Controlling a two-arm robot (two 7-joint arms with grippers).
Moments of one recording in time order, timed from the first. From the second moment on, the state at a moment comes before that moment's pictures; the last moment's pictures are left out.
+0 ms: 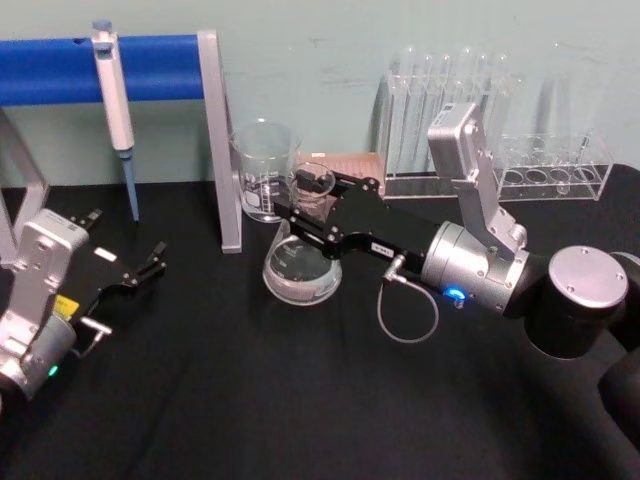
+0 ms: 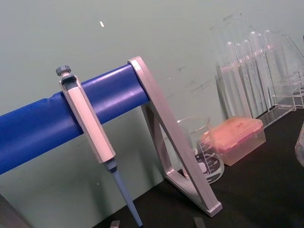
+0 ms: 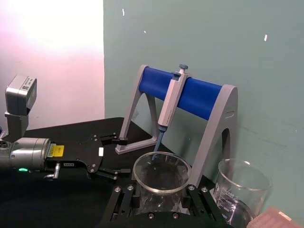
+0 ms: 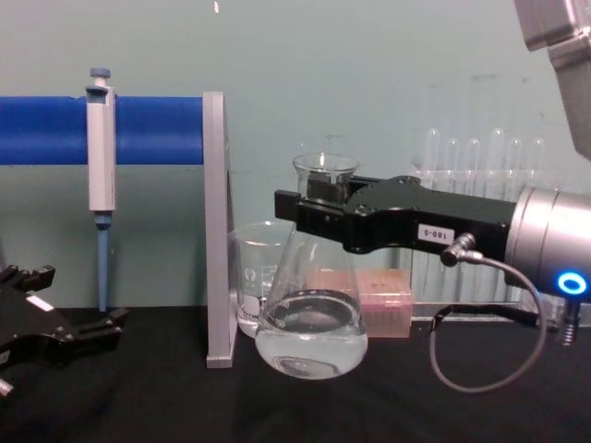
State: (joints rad) left arm -0.20 0.60 0.45 -1.41 -0.25 -0.12 0.03; right arm 0.44 0.35 -0.53 -1.41 0.42 -0.02 0.57
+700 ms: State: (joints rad) left arm -0.20 0.60 0.45 -1.41 -0.25 -0.12 0.03; right arm 0.44 0.33 -0.54 -1.33 0.40 -0.04 0.55
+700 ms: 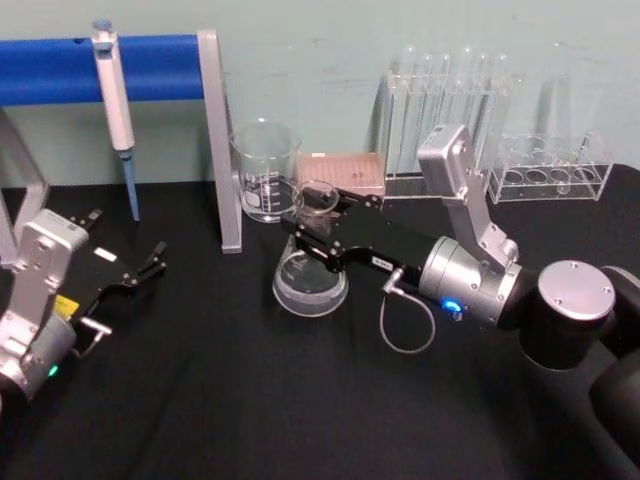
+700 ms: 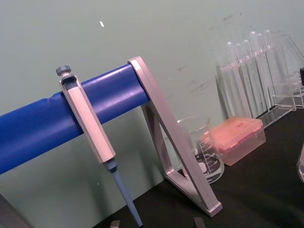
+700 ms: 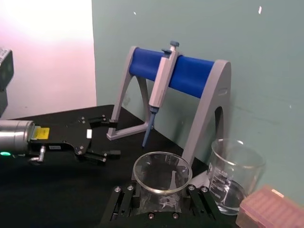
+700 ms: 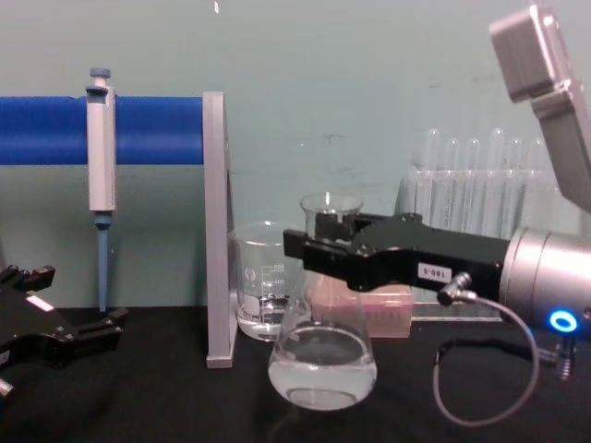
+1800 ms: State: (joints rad) left arm -0.20 0.60 0.45 -1.41 -0.25 -0.12 0.03; right arm 0.44 0.28 -0.53 -1.20 0.36 -0.07 0.55
